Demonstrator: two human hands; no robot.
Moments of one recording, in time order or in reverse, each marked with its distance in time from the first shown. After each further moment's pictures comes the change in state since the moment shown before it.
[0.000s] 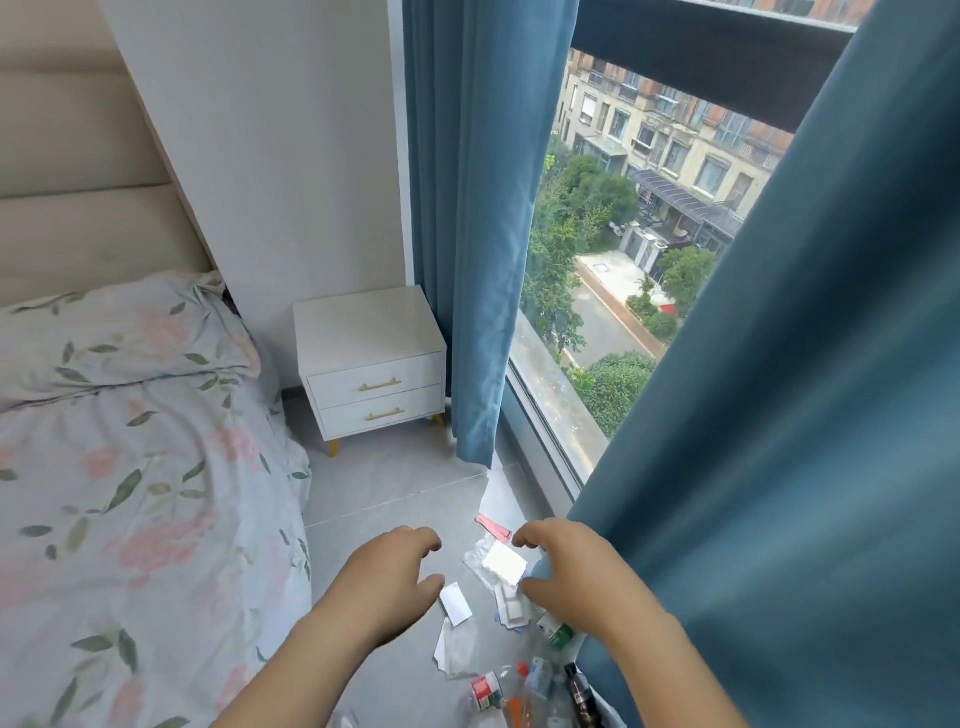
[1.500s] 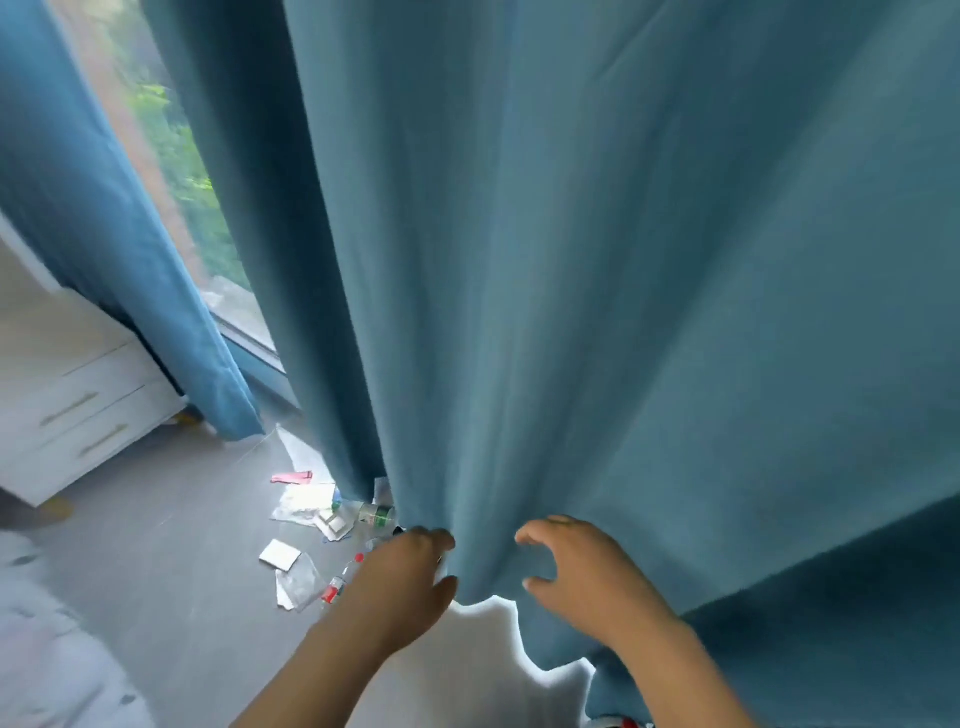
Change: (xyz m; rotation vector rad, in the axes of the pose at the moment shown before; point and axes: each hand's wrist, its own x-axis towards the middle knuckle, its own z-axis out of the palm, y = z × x) left_hand -0.228 0.229 0.199 0.212 -0.263 0.621; right_hand -0.434 0.120 0.096 0.148 0.260 0.568
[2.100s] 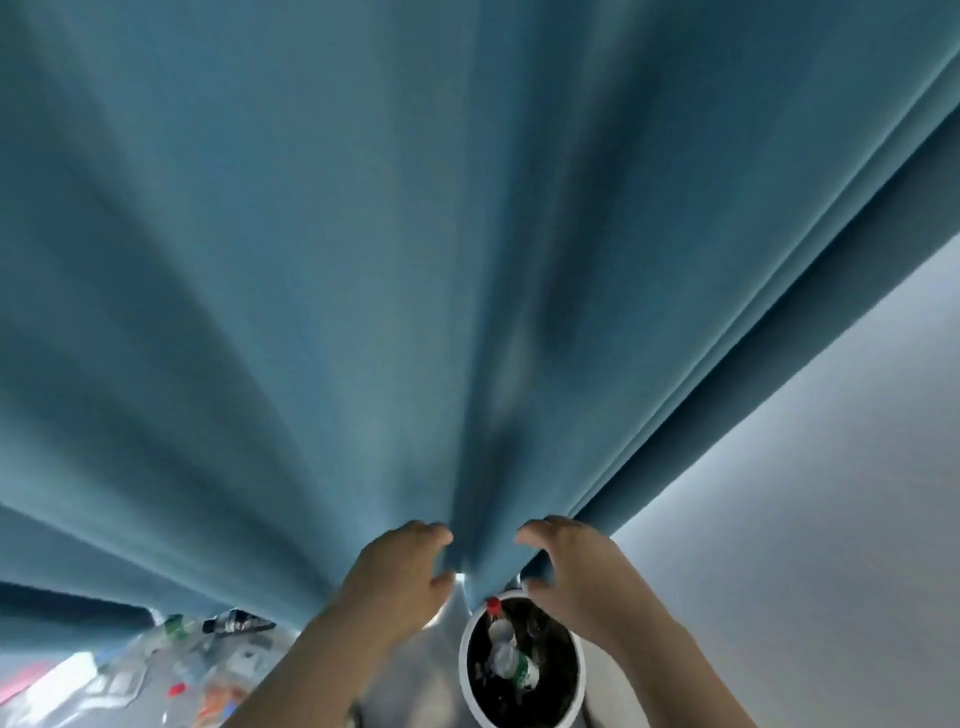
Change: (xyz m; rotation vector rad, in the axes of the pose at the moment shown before) left_hand 0.059 0.211 0.110 0.227 -0.346 0.641; right_hand -0.176 0.164 0.017 0.208 0.271 0.647
